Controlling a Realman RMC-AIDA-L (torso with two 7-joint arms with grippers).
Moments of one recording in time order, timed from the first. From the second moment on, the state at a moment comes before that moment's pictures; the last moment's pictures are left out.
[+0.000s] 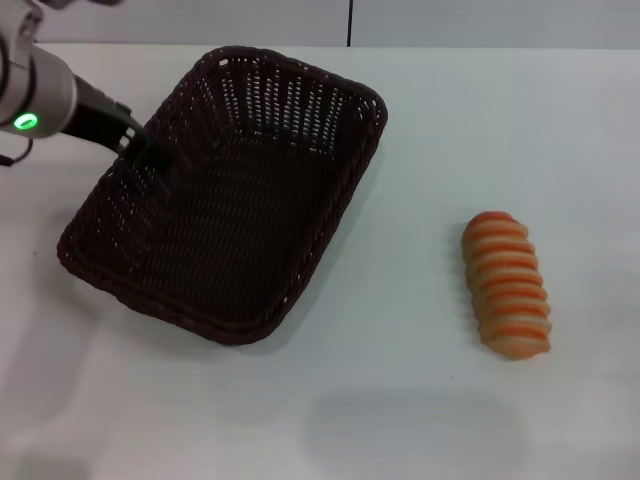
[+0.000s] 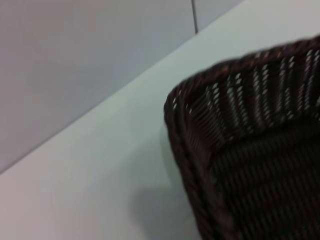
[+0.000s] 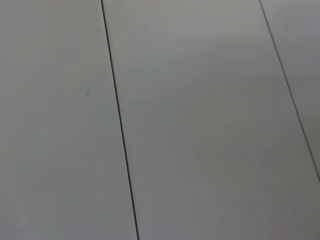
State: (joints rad) left arm -0.51 -2.07 -1.76 -1.50 2.78 -1.30 0.57; right arm 0.10 2.08 0.46 0.29 -1.64 -1.67 0.10
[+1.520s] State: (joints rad) left arm -0.59 -2.06 -1.67 -1.41 2.89 -1.32 0.58; right arm 0.09 2.08 0.46 0.29 -1.64 -1.67 0.10
